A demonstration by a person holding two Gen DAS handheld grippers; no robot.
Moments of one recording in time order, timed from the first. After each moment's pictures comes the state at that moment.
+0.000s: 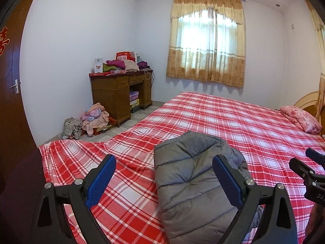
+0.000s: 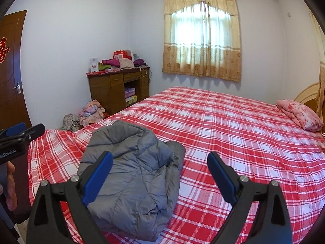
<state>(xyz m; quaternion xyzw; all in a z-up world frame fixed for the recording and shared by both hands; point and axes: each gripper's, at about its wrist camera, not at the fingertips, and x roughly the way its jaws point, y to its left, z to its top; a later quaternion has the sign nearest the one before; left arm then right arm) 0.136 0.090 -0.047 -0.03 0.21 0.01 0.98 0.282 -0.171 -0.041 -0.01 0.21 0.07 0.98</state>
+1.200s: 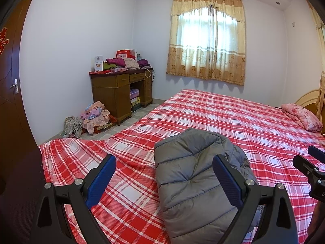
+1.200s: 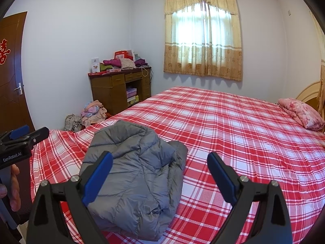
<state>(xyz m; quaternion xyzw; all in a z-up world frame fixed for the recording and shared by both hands) 0.138 0.091 -0.054 -0.03 0.21 0.01 0.98 0.281 -0.171 -0.041 -0.01 0.21 0.07 0.97</state>
